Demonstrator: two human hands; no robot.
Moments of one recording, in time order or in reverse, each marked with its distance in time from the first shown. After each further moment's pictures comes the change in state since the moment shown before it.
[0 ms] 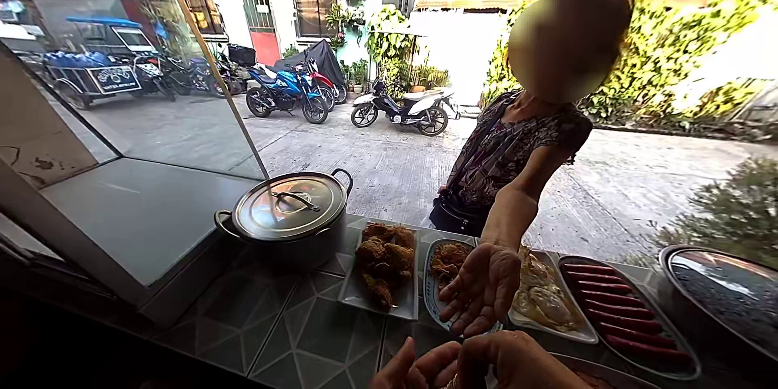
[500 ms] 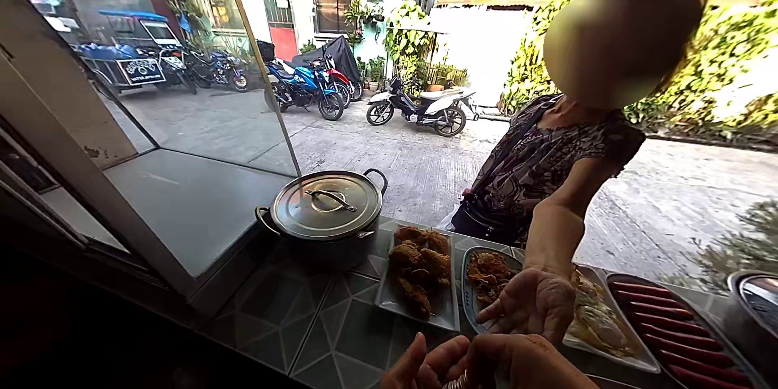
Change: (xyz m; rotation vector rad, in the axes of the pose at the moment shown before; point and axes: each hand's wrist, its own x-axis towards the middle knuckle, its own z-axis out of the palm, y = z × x) left_hand -0.028 0.046 -0.004 0.009 -0.016 0.094; right_hand 0.037 -0.042 0.024 -0.032 0.099 -0.072
